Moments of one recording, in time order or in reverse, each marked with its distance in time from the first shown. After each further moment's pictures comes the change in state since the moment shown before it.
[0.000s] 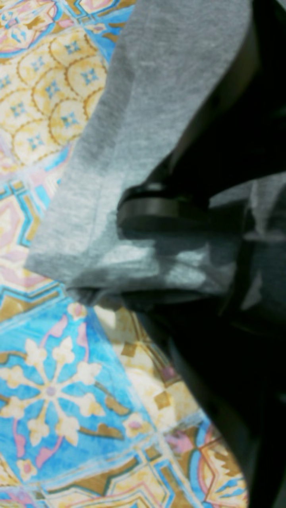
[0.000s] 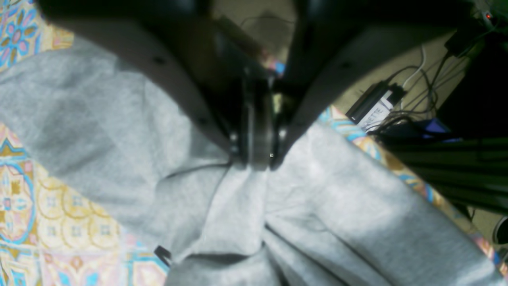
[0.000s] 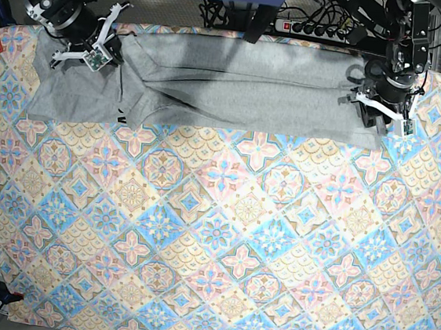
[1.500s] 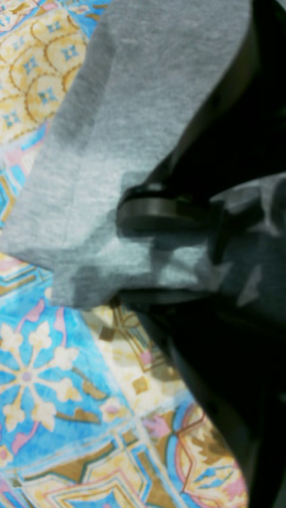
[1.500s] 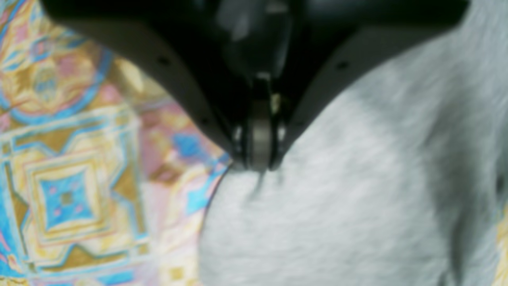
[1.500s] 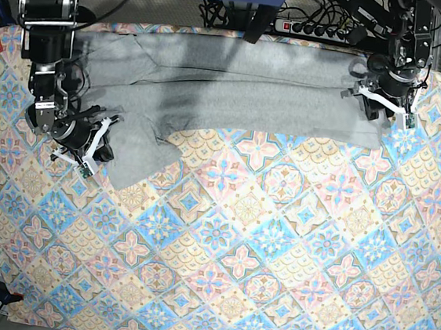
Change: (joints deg) left arm 1.9 -0.2 -0.1 0.0 0.1 0.0 0.0; right arm 48.3 1.7 -15.1 -53.0 -3.0 -0.5 8.2
